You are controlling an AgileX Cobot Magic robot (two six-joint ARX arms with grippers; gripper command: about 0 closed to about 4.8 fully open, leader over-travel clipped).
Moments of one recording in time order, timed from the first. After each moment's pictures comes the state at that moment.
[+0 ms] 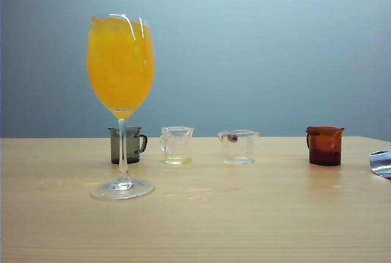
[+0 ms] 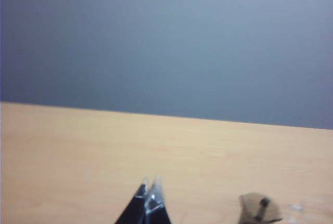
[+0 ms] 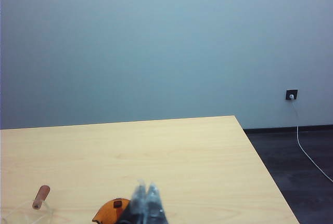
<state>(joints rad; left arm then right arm) -0.06 0.26 0.42 -0.06 -0.05 -0.04 0.05 0.22 0.41 -0.07 0.07 0.05</state>
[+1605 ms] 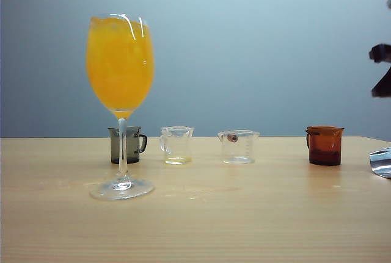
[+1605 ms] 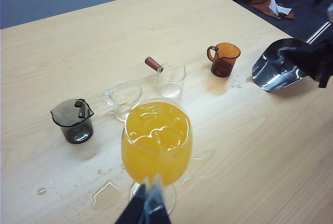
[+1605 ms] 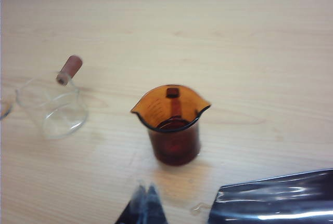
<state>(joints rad) -0.57 0.62 0.93 -0.67 0.11 0.01 0.06 1.08 0.31 0.50 -0.21 0.05</state>
